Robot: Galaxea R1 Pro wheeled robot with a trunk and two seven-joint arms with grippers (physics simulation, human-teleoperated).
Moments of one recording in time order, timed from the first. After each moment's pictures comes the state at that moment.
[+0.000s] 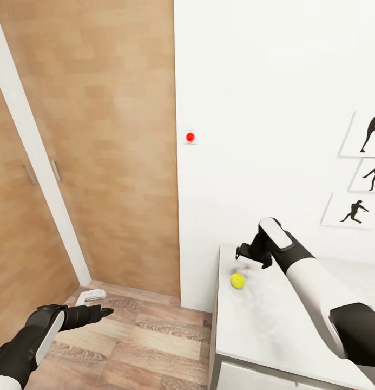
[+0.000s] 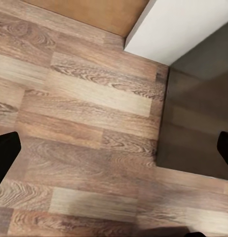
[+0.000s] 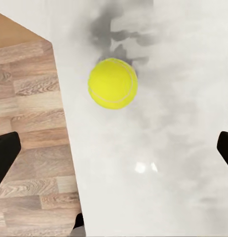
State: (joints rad) left arm -0.45 0.27 0.06 -0.93 0.20 0.76 -0.37; right arm -1.07 -0.11 0.29 -0.65 -1.32 1.02 -0.95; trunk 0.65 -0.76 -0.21
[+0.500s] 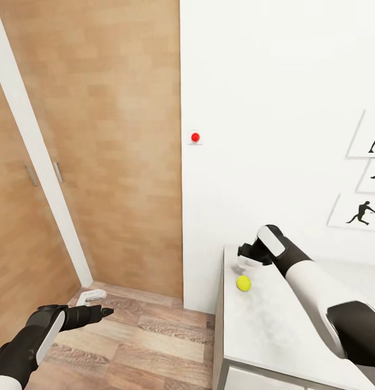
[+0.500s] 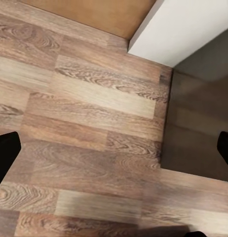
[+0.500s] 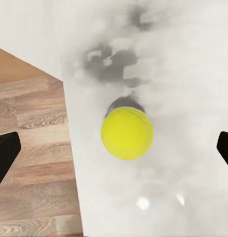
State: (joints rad) left arm -0.45 0.27 0.06 -0.93 0.19 0.76 -0.37; right arm -1.07 -0.10 0.29 -0.53 -0.99 0.86 -0.62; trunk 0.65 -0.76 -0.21
